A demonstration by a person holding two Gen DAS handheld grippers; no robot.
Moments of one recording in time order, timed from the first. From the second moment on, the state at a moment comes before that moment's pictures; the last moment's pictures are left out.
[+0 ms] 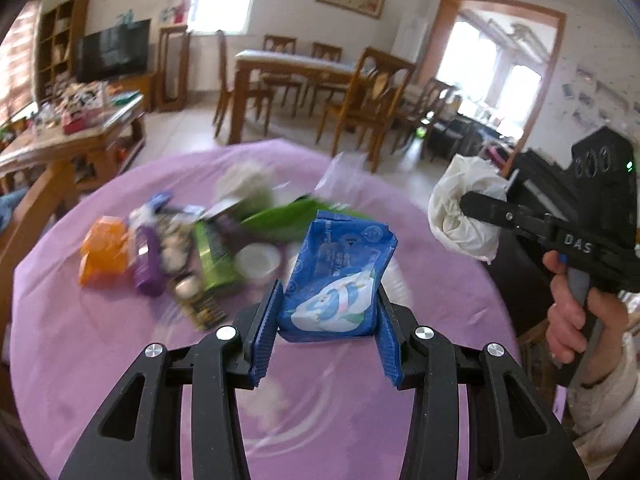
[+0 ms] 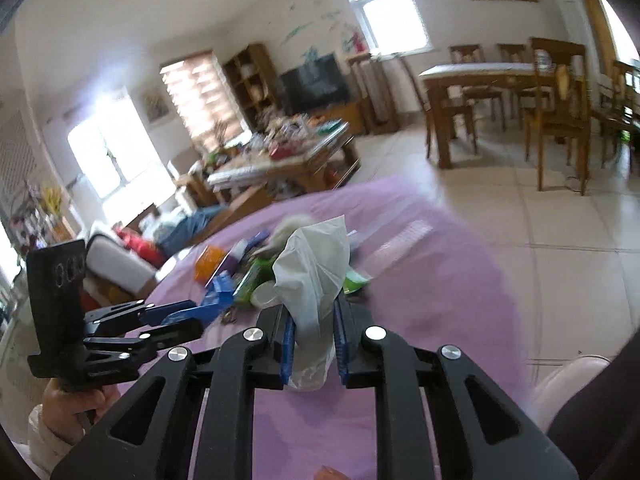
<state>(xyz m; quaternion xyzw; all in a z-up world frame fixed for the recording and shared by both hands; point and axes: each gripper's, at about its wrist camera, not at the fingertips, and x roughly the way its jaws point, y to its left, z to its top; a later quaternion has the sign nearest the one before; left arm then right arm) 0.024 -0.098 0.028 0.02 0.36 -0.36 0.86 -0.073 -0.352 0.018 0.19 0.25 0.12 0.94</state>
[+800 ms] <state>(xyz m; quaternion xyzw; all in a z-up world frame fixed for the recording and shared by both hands) -0.064 -0.451 0.025 0.08 0.35 -0.59 0.72 -0.240 -0.597 -0.025 0.30 0.14 -0.15 0.93</state>
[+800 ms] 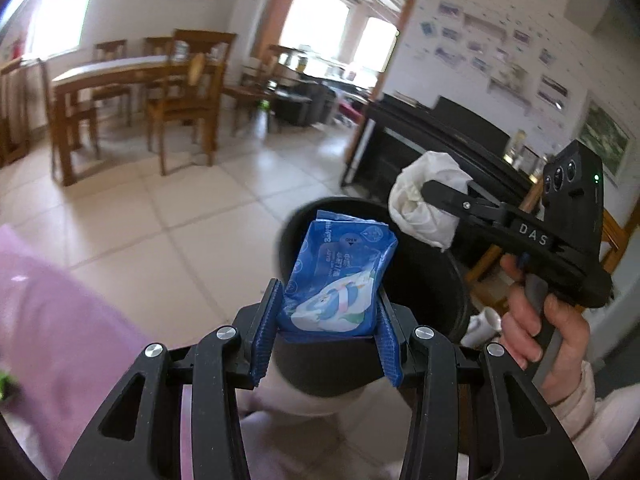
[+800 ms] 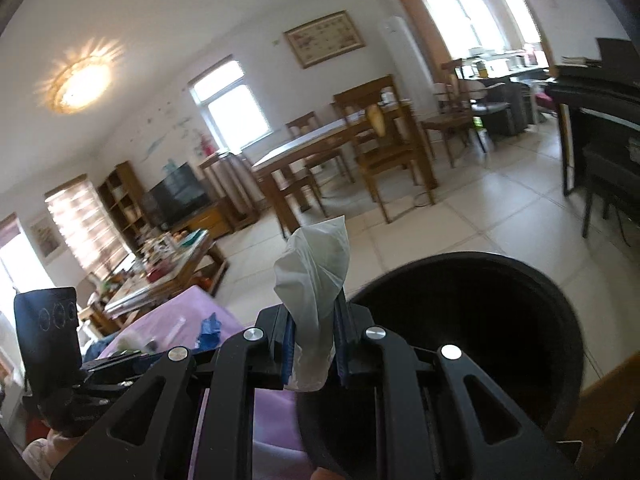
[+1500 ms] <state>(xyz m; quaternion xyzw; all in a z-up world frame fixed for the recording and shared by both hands) -0.107 -0.552 -0.028 0.16 0.37 -0.59 0.70 -0.273 -0.644 -0.075 0.38 0.14 -0.18 0.90</state>
